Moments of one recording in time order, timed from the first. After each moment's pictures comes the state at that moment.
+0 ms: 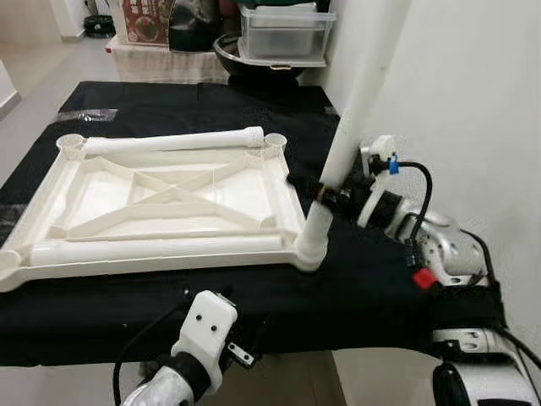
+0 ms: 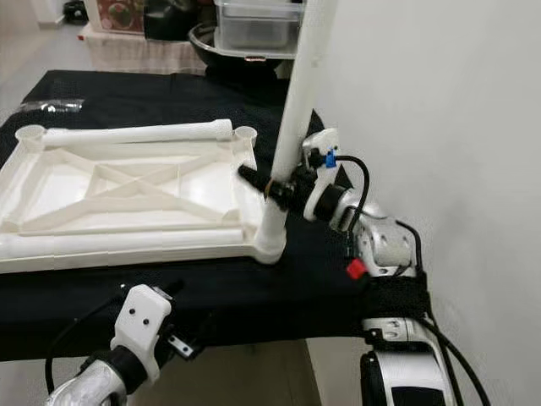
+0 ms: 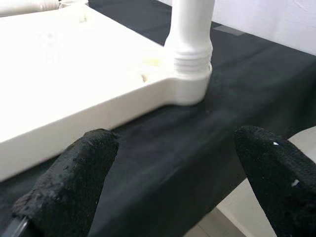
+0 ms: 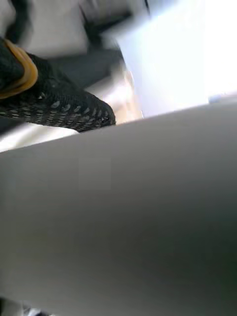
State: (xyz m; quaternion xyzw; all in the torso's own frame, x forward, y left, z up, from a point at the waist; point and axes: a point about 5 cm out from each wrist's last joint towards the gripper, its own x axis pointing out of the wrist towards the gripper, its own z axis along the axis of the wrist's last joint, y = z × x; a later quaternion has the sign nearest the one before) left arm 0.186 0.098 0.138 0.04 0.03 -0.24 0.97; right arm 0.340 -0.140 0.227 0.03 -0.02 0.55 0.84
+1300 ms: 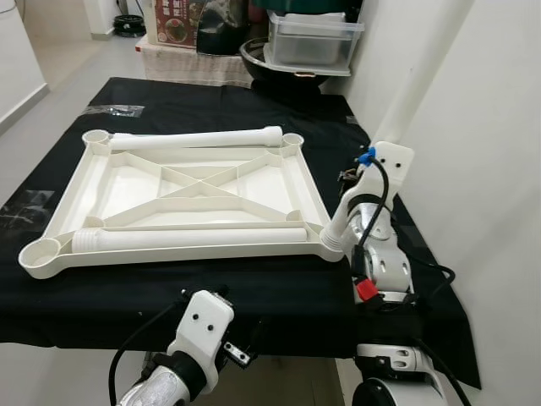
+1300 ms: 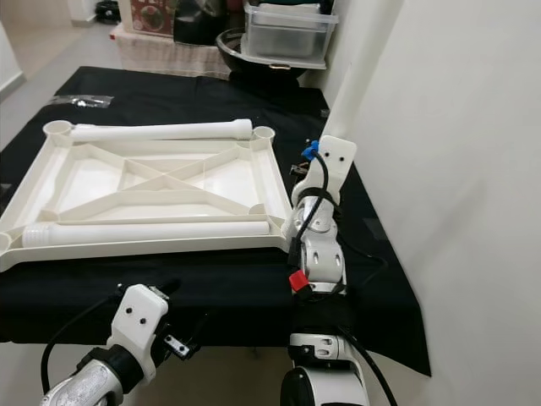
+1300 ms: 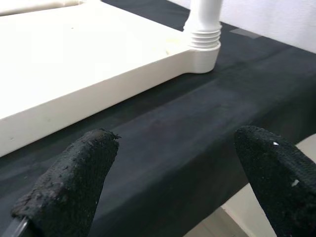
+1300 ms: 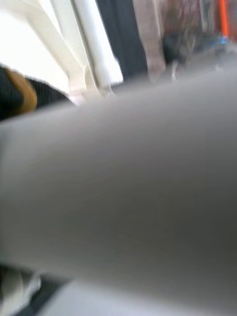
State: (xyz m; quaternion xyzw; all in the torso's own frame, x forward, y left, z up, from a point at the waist) left arm 0.187 0.099 0.136 0.05 0.03 -0.24 0.97; right arm 0.362 -0.130 0.214 0.11 -0.04 -0.11 0.99
